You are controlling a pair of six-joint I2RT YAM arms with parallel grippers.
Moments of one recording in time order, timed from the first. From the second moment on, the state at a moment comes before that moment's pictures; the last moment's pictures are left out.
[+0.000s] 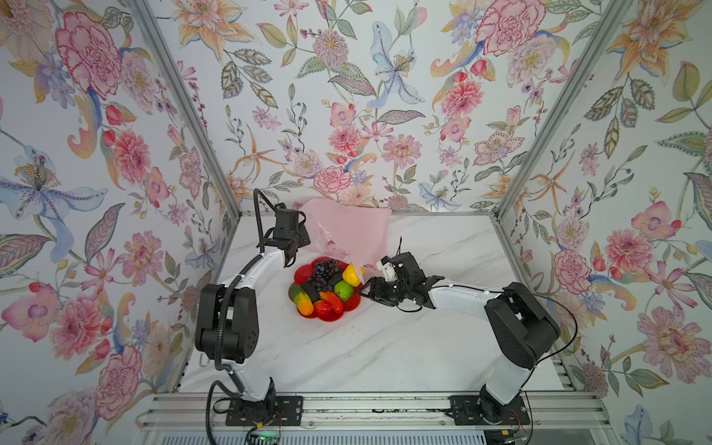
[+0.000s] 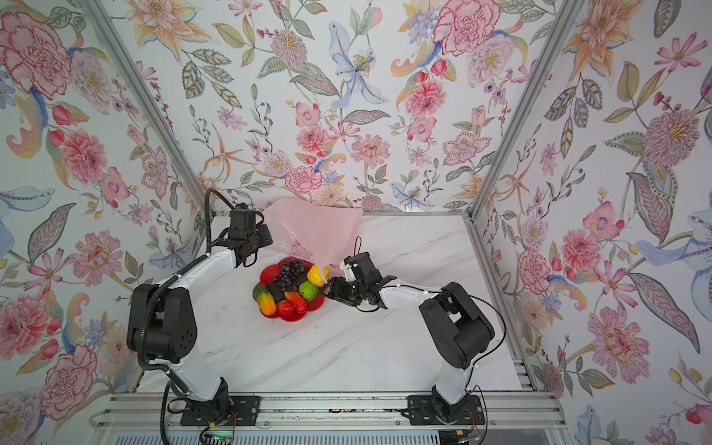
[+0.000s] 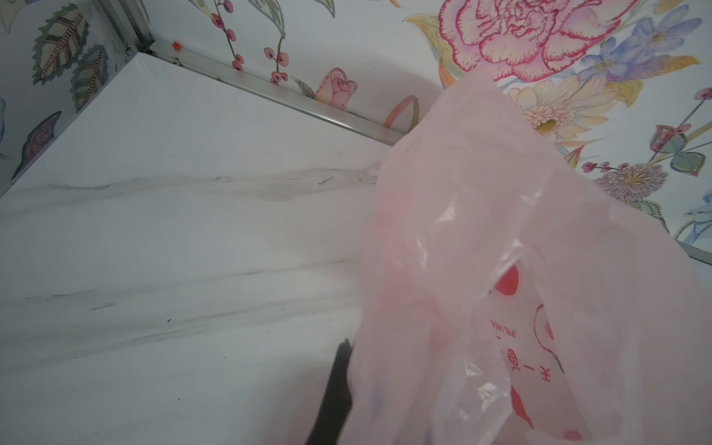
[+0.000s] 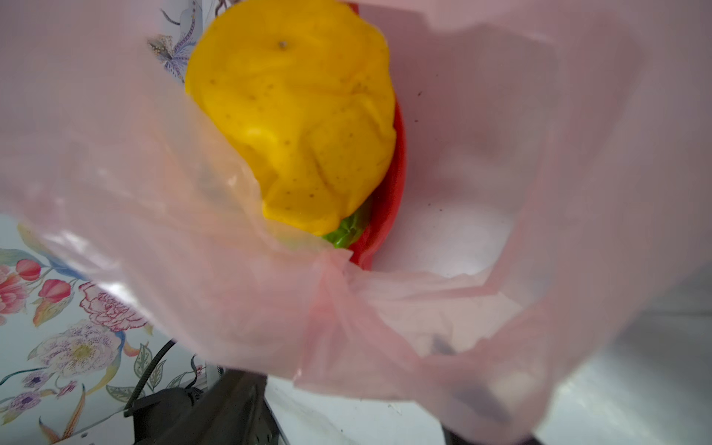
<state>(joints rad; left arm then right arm) -0.17 1.71 1.26 -0.22 -0.14 -0.42 0.65 1.75 0.99 0.00 -0.48 0.82</state>
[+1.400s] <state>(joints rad) -0.18 1.45 0.96 -0.26 -0.16 -0.24 0.56 1.51 1.05 -0.25 -0.60 0.68</state>
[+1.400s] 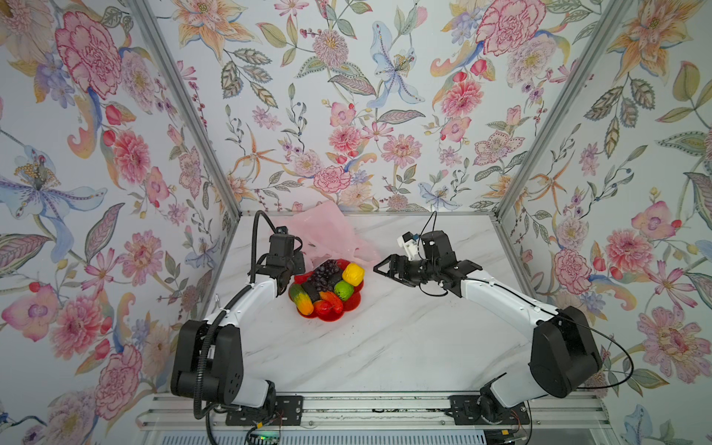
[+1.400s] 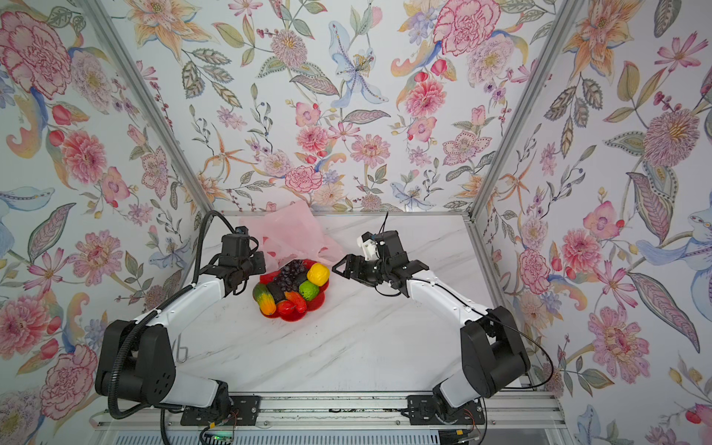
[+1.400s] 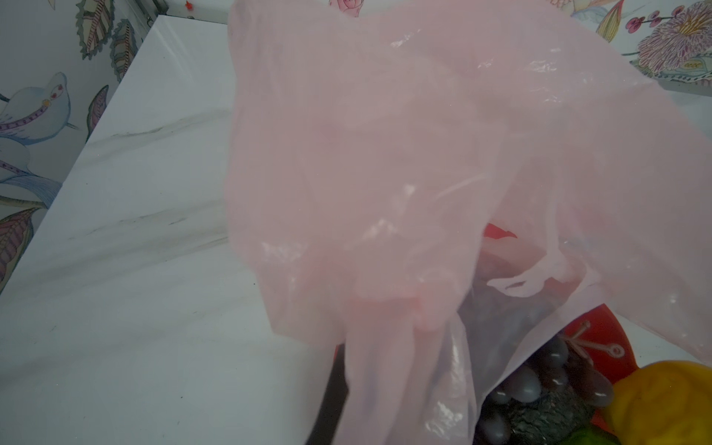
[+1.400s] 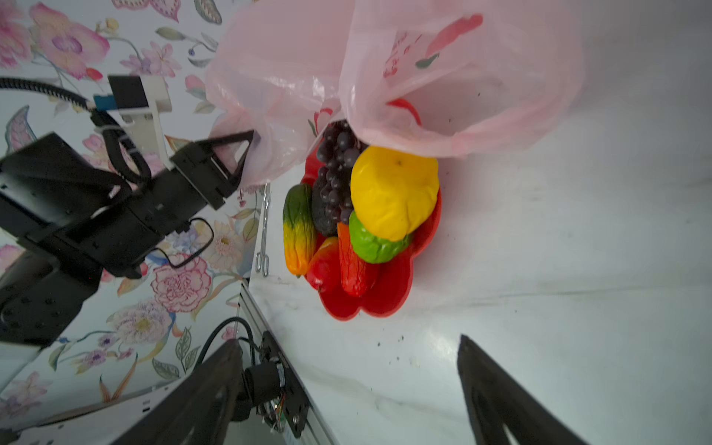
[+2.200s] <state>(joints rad) -0.19 1.43 0.94 -0.26 -0.13 -0.24 0.74 1.90 1.31 -0.38 -0.43 0.72</state>
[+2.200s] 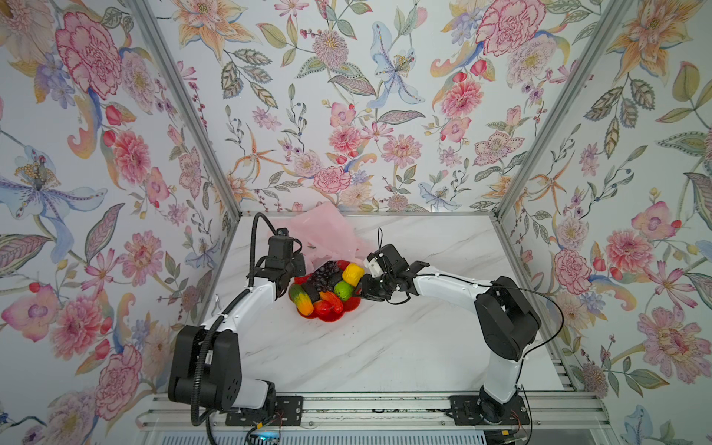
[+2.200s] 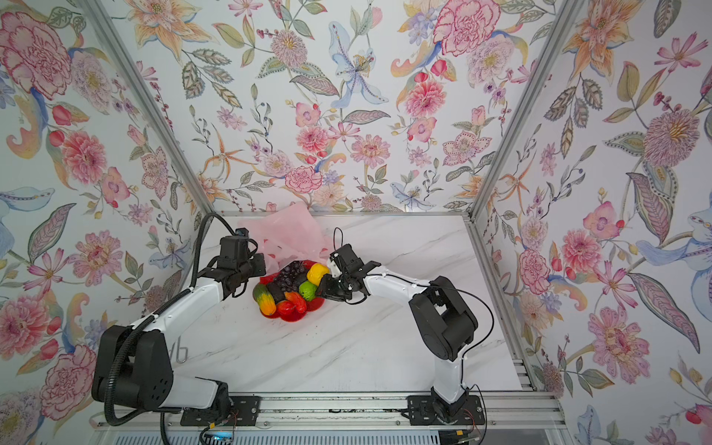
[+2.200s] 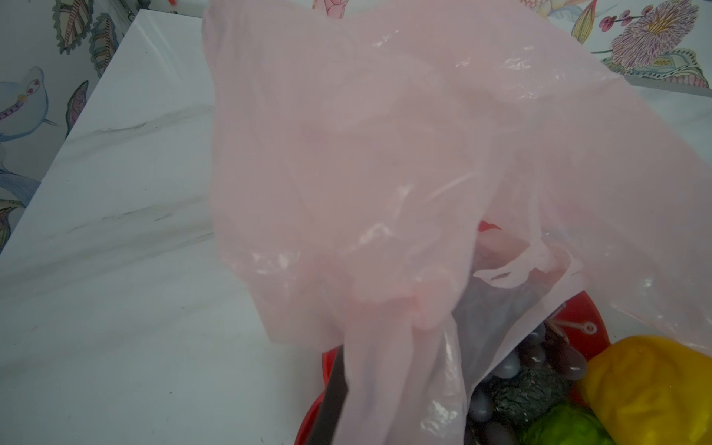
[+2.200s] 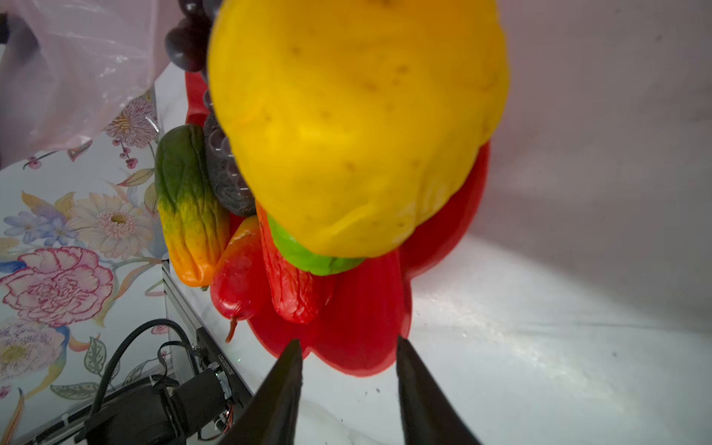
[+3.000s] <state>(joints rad) -0.19 1.42 0.94 -0.26 -0.13 -0.24 0.76 2.00 1.41 -0.51 -0.35 0.72</state>
